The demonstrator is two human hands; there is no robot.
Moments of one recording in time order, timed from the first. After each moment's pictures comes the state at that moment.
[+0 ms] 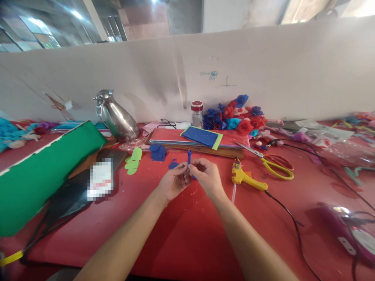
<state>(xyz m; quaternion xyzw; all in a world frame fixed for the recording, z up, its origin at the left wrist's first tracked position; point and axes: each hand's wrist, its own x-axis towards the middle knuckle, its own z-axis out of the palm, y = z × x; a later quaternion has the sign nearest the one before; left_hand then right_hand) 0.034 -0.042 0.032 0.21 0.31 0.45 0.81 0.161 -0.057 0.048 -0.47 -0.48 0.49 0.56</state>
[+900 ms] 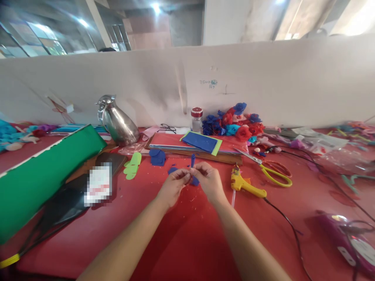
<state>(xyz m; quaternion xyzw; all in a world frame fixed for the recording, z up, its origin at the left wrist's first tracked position) 0.039 -0.042 0.023 0.39 0.35 0.51 0.68 0.167 -0.050 0.045 -0.47 -0.49 0.45 0.58</state>
